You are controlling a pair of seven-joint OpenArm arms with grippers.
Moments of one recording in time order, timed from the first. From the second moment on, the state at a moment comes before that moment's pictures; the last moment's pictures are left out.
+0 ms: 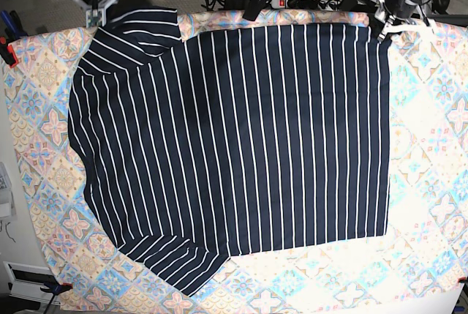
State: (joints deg) left arm 34.6 -3.6 -39.4 95.7 -55.0 -4.4 43.5; right arm -49.8 7.7 11.3 105.0 -0.9 2.2 -18.0
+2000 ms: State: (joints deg) left arm 1.3 -3.1 -39.7 75.7 -37.4 -0.7 37.6; right arm 6.0 7.7 -1.2 68.1 -1.2 2.1 -11.6
